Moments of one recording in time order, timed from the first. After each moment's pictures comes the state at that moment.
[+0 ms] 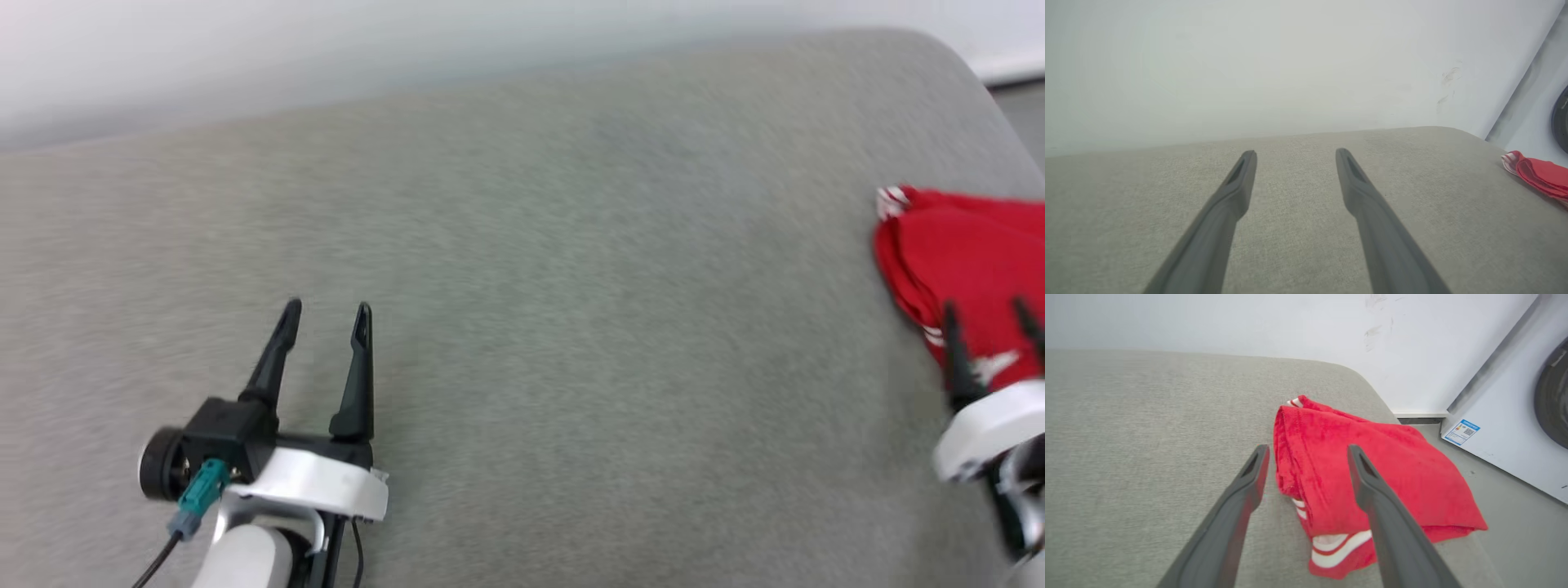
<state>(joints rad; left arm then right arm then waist) -0.16 0.22 -0.23 0.04 -0.31 0.06 -0.25 -0.32 -0.30 -0.11 0.45 0.11 0.13 -0.13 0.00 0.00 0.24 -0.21</state>
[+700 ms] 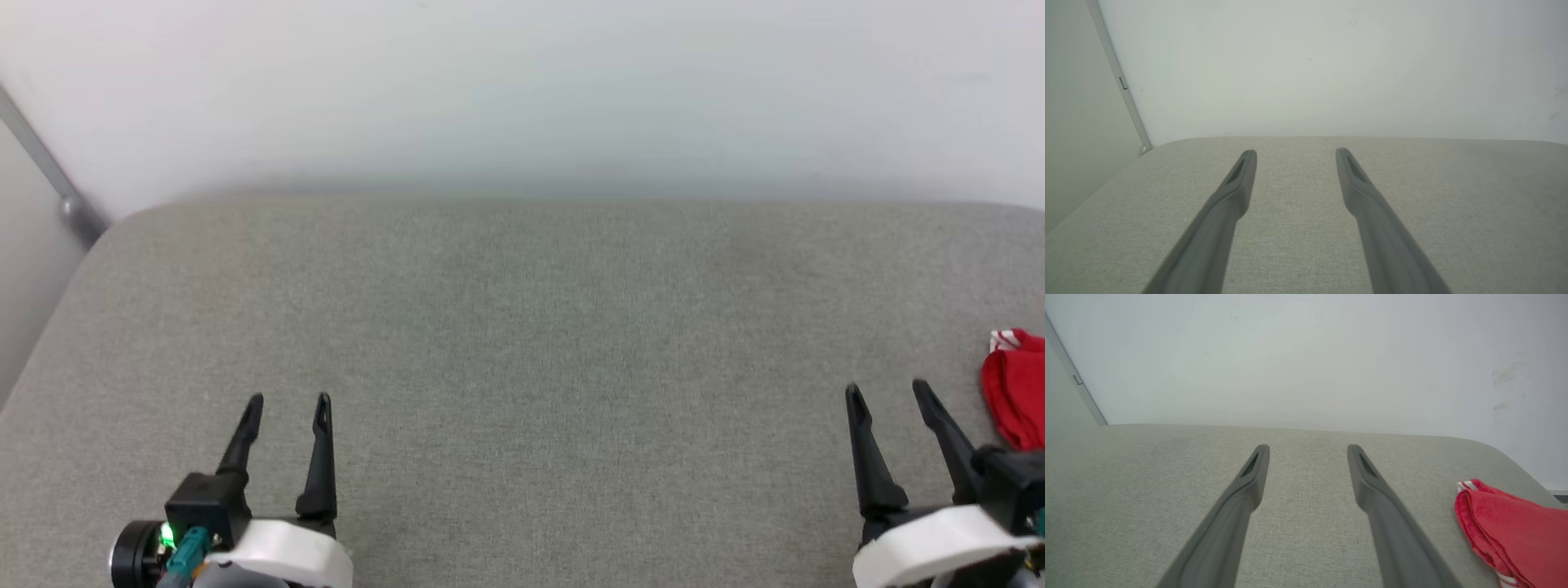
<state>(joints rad) -0.02 0.25 -0.18 0.11 -0.32 0.09 -0.26 0.05 -0.08 -0.07 -0.06 0.11 0.13 -0.04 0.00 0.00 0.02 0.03</state>
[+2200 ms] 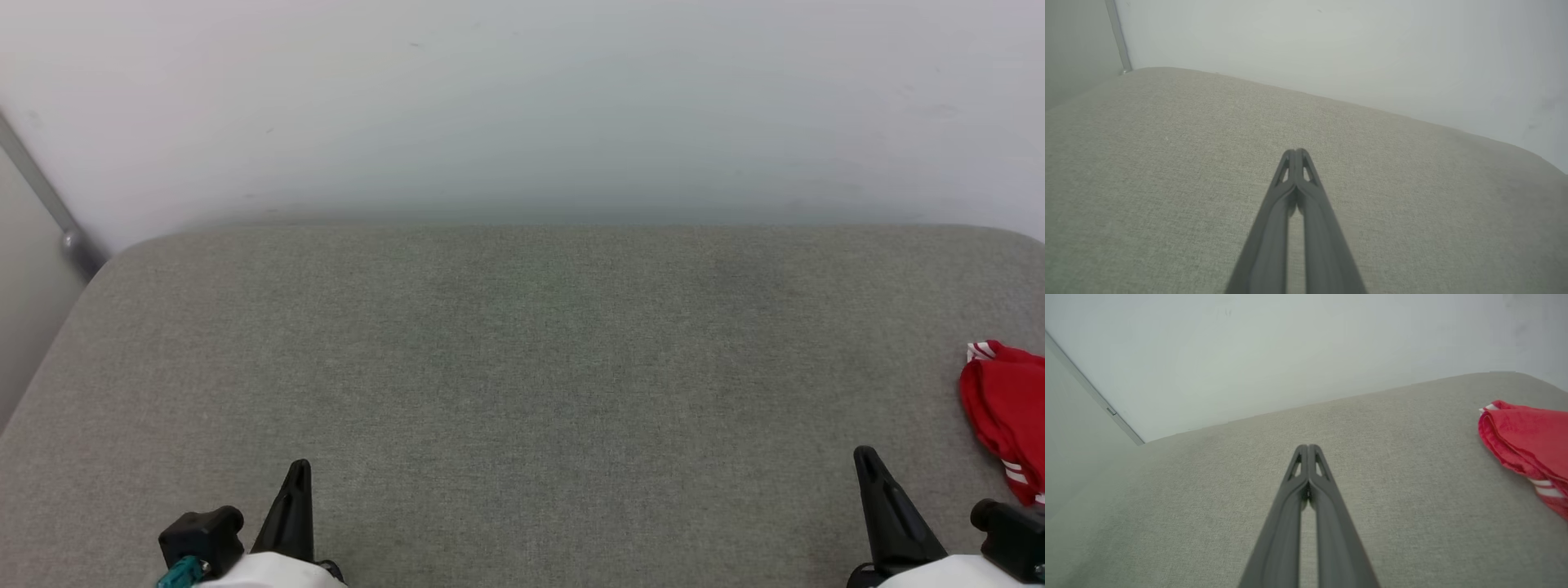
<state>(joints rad) 0.05 0.22 -0.18 0.19 -0.50 0.07 -0.20 0.18 -0.05 -0.05 -0.08 0.33 0.13 0.00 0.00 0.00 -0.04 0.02</state>
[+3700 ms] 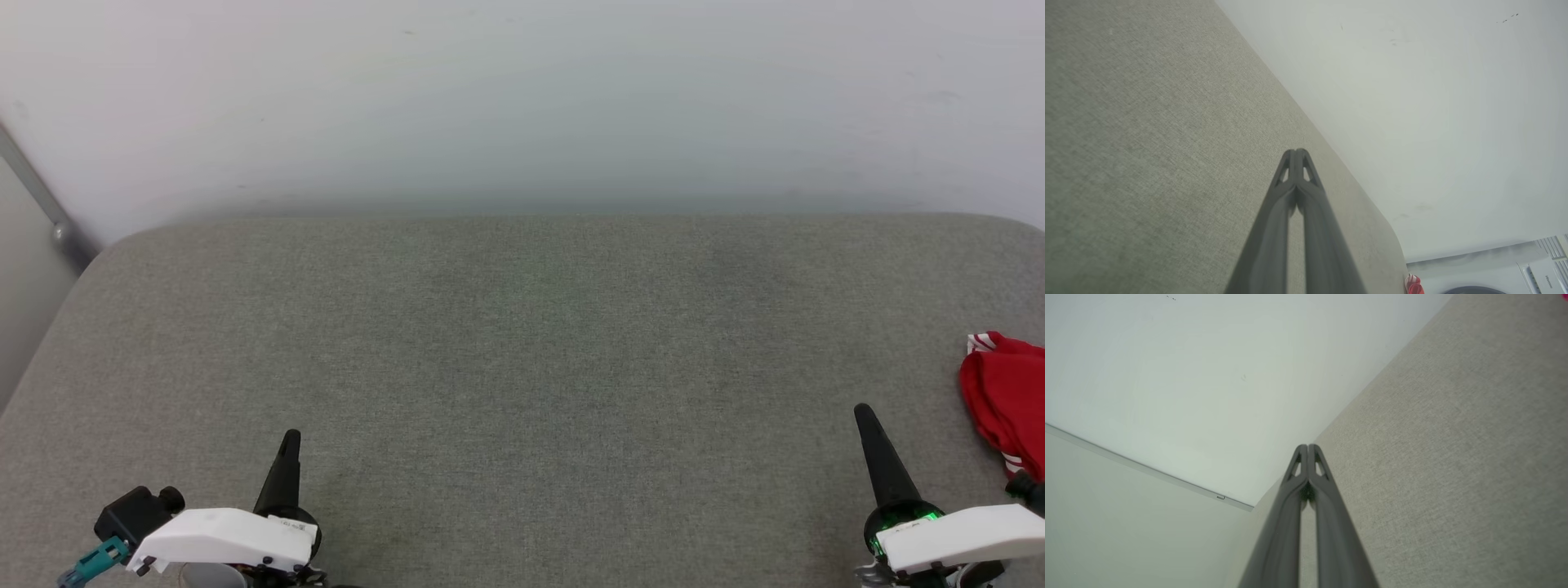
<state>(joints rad) -0.03 0.13 -0.02 0.22 -1.09 -0.04 -0.03 0.03 -0.08 -0.05 0.10 1.04 0.13 0.04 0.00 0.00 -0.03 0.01</state>
